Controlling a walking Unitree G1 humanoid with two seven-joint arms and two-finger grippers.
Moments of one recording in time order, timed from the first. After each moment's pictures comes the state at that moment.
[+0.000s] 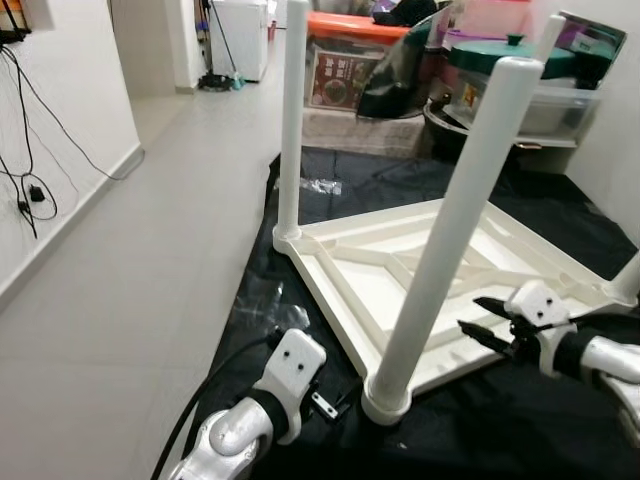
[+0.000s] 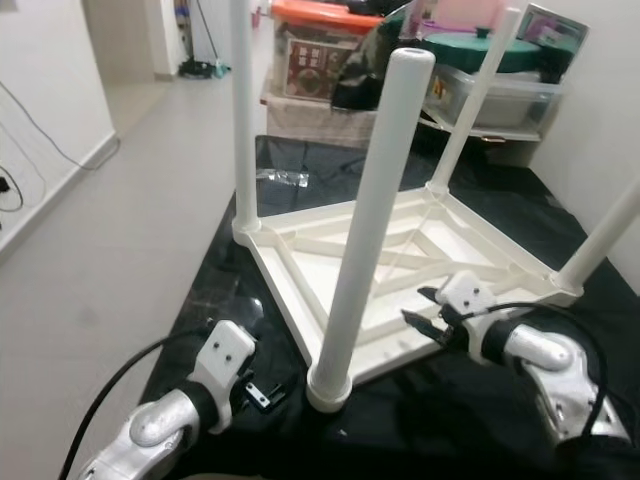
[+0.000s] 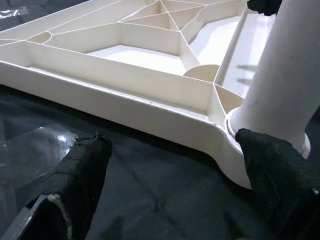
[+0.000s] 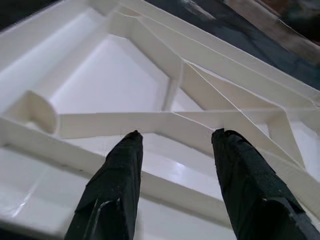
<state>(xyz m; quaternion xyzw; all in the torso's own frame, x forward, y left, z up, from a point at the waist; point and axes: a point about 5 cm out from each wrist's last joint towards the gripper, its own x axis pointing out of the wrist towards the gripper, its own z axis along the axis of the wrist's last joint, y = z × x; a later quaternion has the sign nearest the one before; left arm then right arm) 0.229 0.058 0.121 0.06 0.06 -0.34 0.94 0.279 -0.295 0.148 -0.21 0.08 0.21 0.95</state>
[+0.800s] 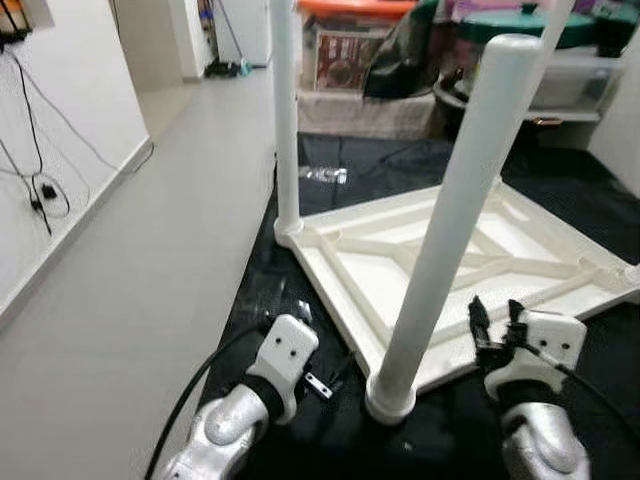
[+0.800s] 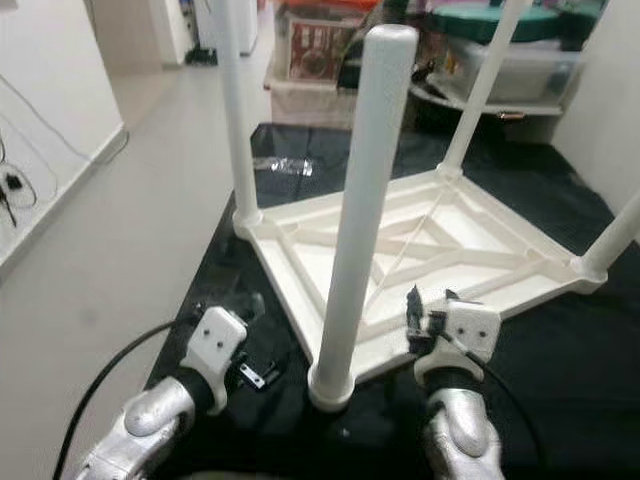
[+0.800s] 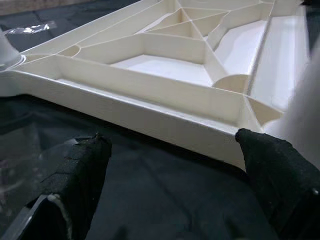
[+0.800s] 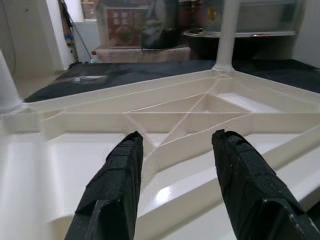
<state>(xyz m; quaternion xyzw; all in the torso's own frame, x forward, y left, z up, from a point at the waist) 0.233 0.069 0.129 0.06 0.03 -0.30 0.95 0.222 -0.191 0.135 0.01 -0.04 -0.08 1.00</state>
